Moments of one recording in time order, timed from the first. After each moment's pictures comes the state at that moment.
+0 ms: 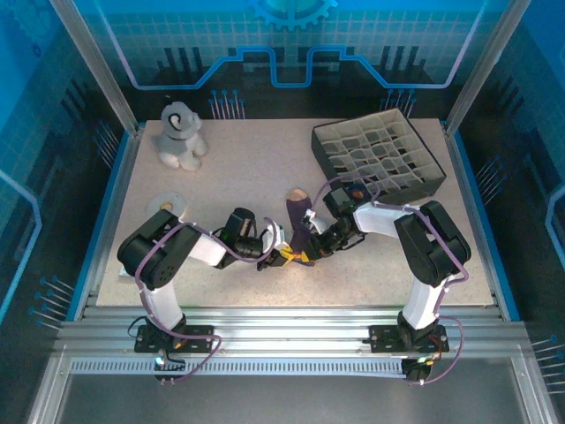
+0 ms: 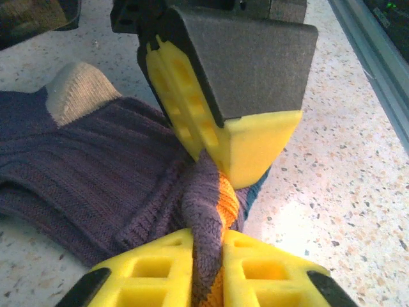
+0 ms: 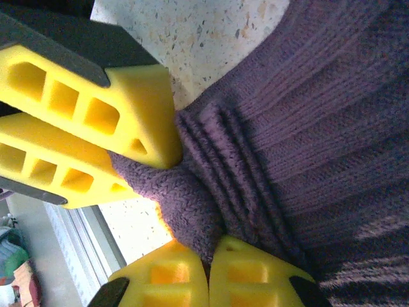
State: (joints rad) left arm -0.52 1.81 0.56 0.55 0.84 0.42; right arm 0.49 1.80 0.95 -0.52 -0.76 0.03
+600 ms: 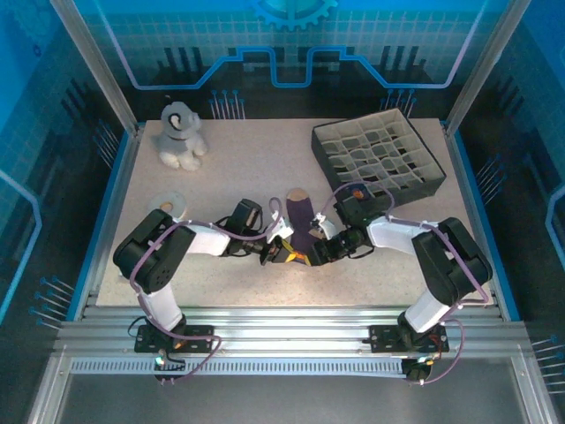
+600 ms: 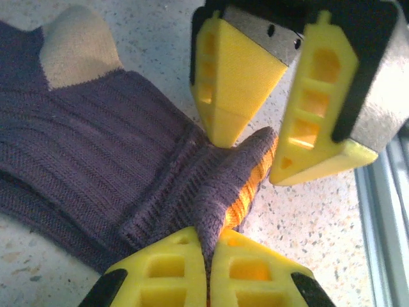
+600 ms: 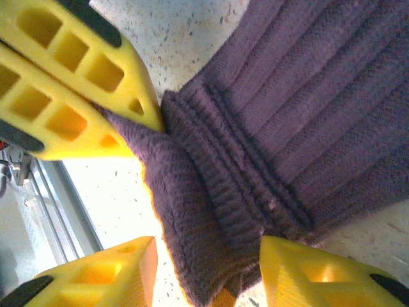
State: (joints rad) left arm -0.52 1.77 0.71 0.19 0.84 0.17; right arm 0.47 1.62 0.75 -0.34 -0.70 0.10
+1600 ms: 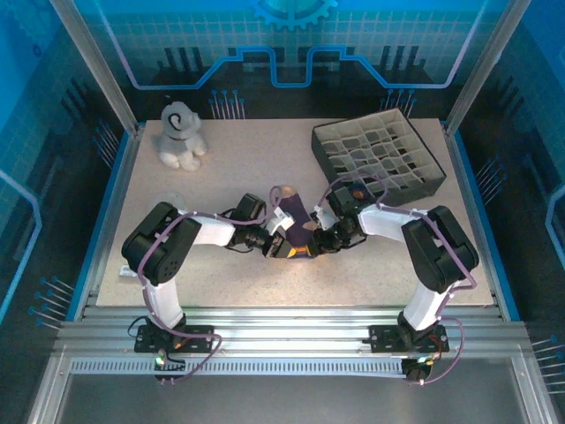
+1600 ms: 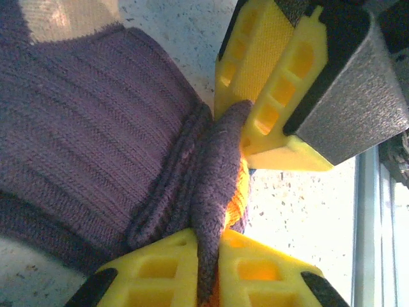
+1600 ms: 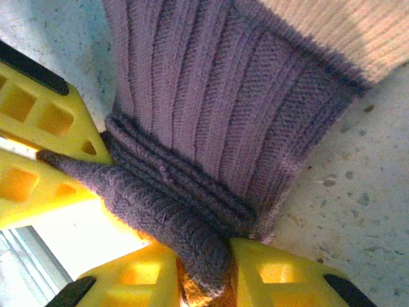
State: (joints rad) left arm -0.51 1.85 0.81 0.06 0.82 0.01; right arm 0.49 1.75 0.93 -0.49 -0.52 0.22
